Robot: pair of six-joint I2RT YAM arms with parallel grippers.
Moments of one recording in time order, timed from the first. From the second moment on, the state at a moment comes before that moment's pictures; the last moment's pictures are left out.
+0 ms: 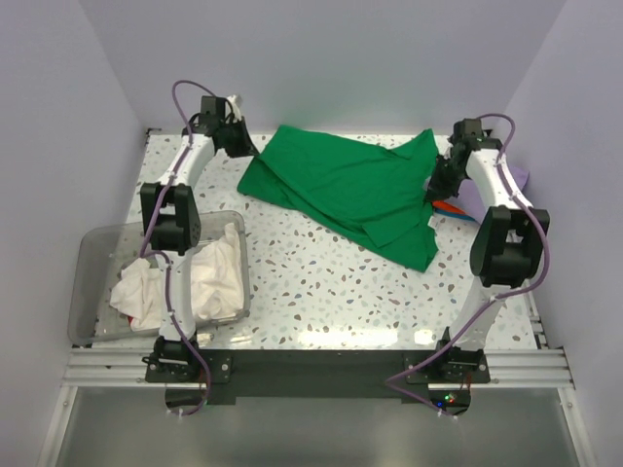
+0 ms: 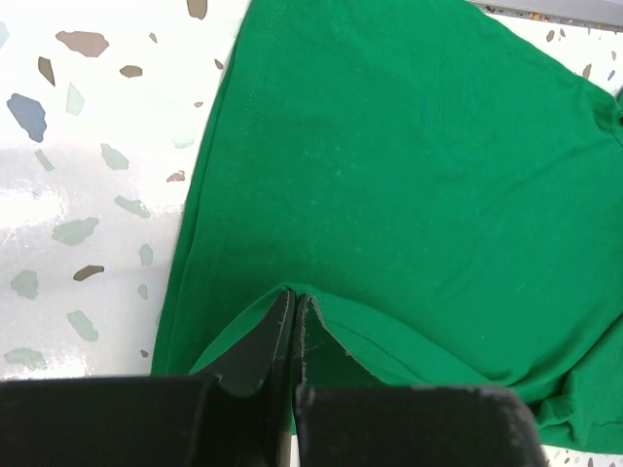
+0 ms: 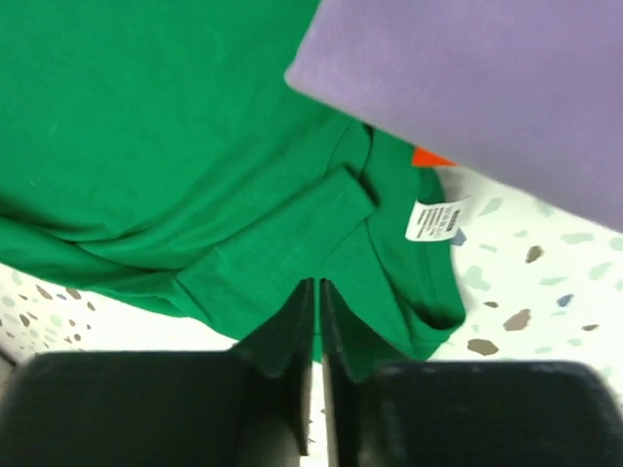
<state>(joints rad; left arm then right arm) -0.08 2.36 2.13 -0.56 0.36 -0.33 -0.08 1.92 1.70 -0.96 -0.13 0.34</state>
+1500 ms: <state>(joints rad) -0.08 2.36 2.09 -0.54 0.37 -0.34 -0.06 2.09 1.55 -0.75 -0.12 0.24</state>
